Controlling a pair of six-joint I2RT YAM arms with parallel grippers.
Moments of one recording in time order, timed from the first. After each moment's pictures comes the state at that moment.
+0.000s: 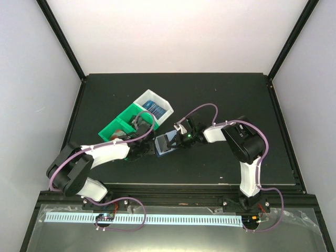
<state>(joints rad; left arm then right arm) -0.65 1.46 0.66 -0.28 -0.07 -0.73 0.59 1.99 0.94 0.12 -0.85 0.66</state>
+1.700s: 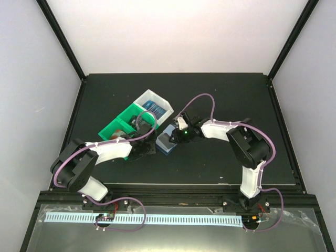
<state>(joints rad) -0.65 1.51 0.68 -0.26 -0.08 -0.72 0.63 1.91 1.09 -0.22 -0.49 0.44</state>
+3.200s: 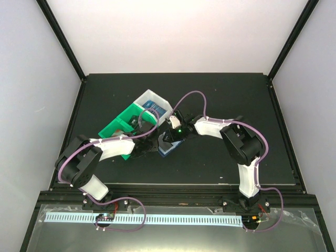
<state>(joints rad) -0.65 1.57 0.73 -0.24 -0.07 -0.72 0.68 2.00 1.22 -0.27 -0.52 0.33</state>
